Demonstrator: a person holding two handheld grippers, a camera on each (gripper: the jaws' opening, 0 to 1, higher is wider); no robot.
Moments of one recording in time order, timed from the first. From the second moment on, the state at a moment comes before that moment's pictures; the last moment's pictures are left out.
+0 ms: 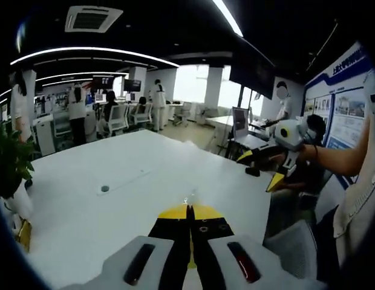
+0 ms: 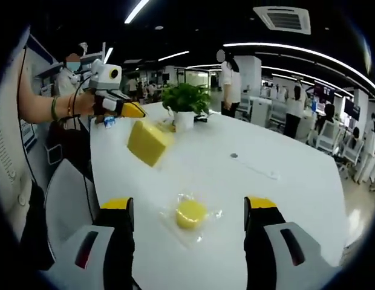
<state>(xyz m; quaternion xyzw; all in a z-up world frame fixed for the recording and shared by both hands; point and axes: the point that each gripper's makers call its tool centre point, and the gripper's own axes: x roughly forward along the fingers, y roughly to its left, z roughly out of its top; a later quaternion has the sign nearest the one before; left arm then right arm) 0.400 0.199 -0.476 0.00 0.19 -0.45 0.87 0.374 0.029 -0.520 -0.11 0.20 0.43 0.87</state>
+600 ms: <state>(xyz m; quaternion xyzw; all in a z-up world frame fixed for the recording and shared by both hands) 0.396 0.188 -0.470 0.02 0.19 -0.47 0.86 0.402 0.090 -0.505 -0.17 0.18 0.52 0.81</state>
